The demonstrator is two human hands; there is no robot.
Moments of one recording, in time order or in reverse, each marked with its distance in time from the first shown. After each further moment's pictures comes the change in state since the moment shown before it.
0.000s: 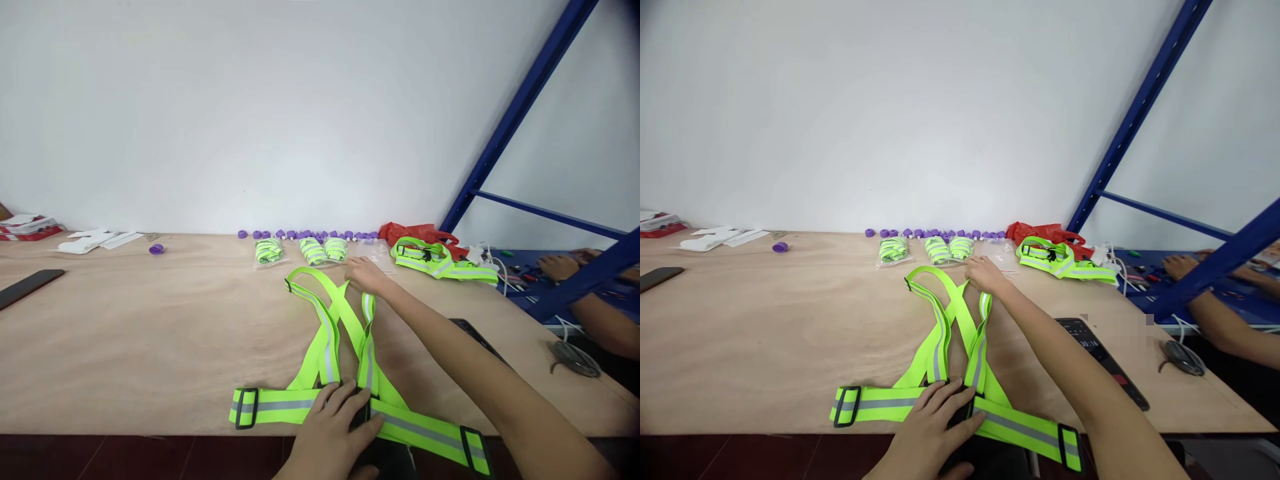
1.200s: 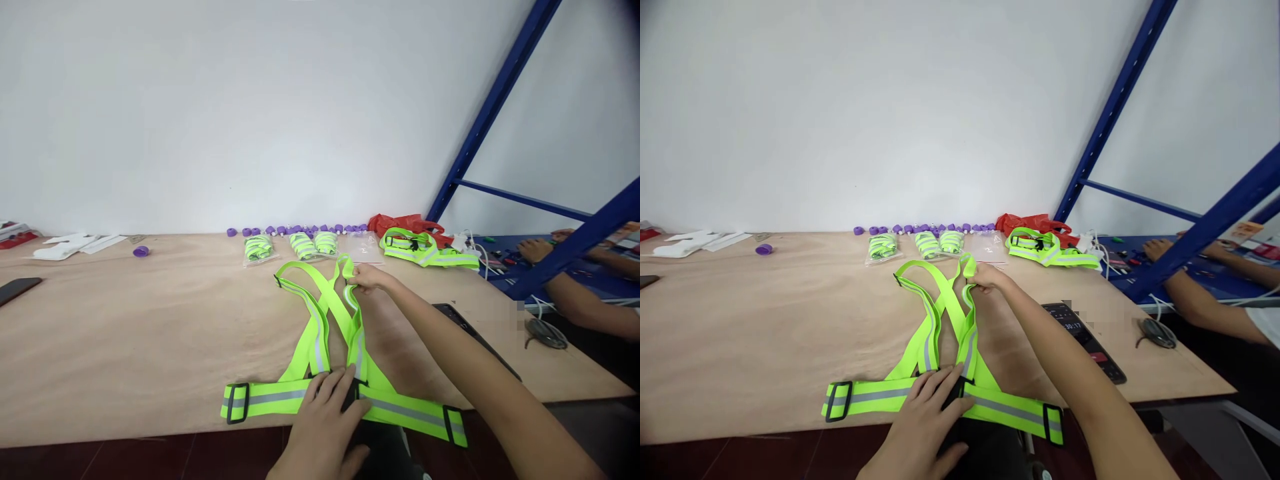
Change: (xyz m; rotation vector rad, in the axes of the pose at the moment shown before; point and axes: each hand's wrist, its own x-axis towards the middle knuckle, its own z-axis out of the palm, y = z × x) left_hand 0.001 0.017 -0.008 -0.158 -0.054 -0.164; right_hand -0.027 0.014 0.013 0.998 -0.154 0.668
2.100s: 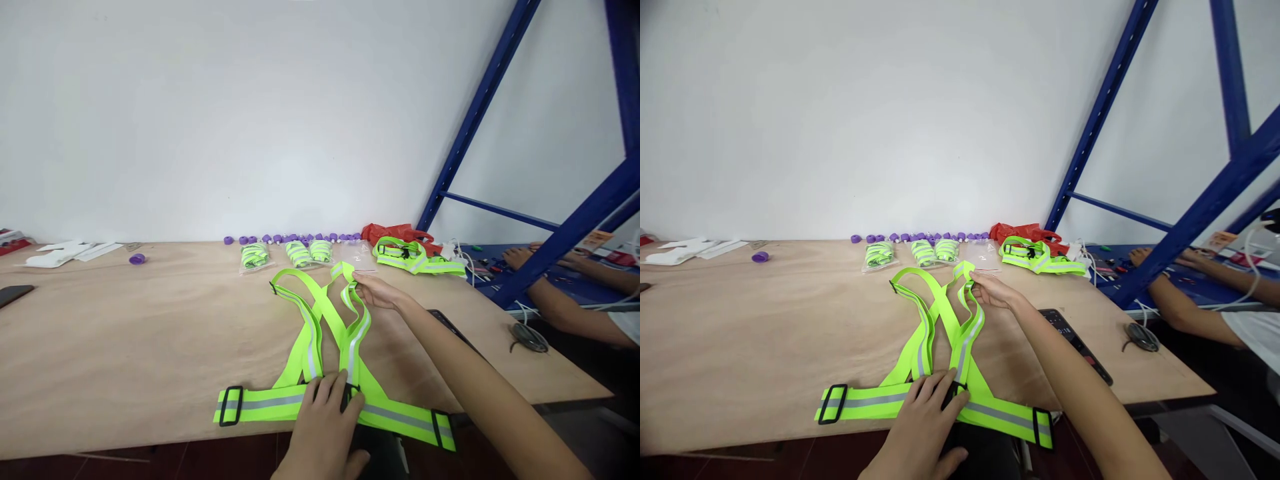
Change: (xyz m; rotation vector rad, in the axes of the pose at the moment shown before) left_hand 0.020 0.023 -0.014 0.038 -0.120 -0.135; right_hand -0.056 0.009 -0.007 0.499 -0.199 -0.237
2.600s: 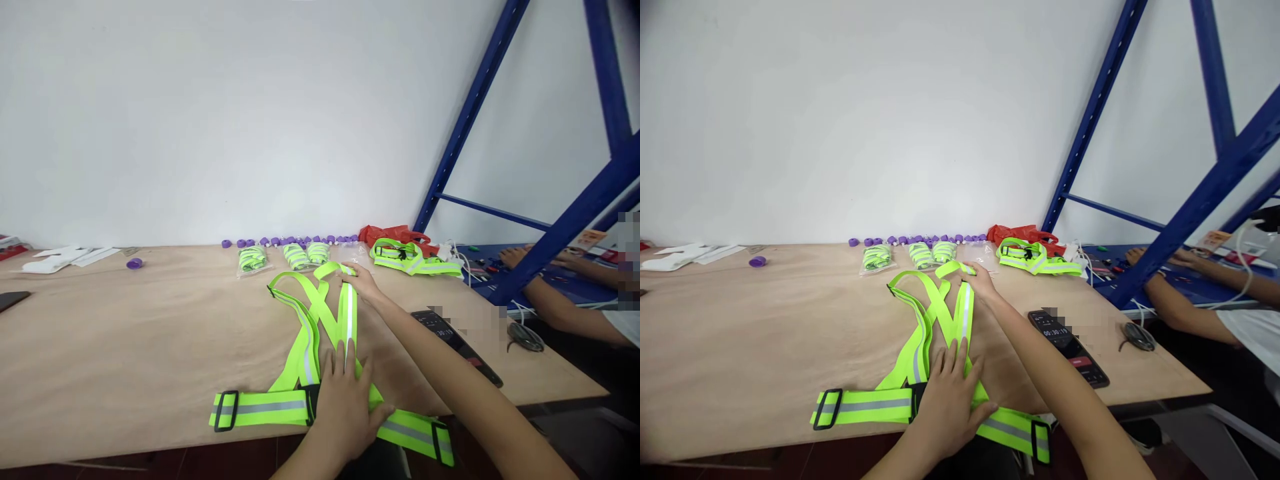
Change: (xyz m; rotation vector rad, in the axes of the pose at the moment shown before) left_hand 0.055 0.017 0.005 0.008 0.088 -0.066; right_hand 0.046 0.015 0.011 -0.067 0.482 -0.282
